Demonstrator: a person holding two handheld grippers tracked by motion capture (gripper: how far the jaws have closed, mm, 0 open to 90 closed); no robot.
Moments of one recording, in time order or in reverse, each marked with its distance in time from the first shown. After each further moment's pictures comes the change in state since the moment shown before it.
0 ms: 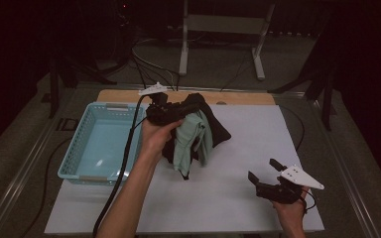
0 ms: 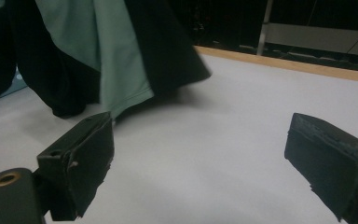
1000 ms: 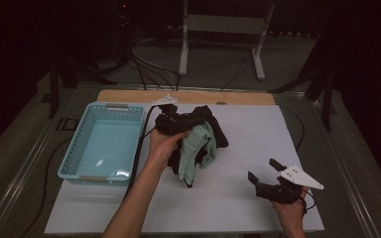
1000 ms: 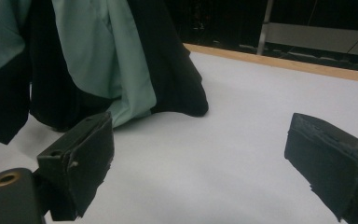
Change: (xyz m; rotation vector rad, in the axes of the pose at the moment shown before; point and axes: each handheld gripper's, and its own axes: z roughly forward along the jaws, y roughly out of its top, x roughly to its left) left arm 0.003 -0.033 0.023 0.082 0.002 -0.019; right arm 0.001 0.000 0.000 0.003 -0.001 -0.004
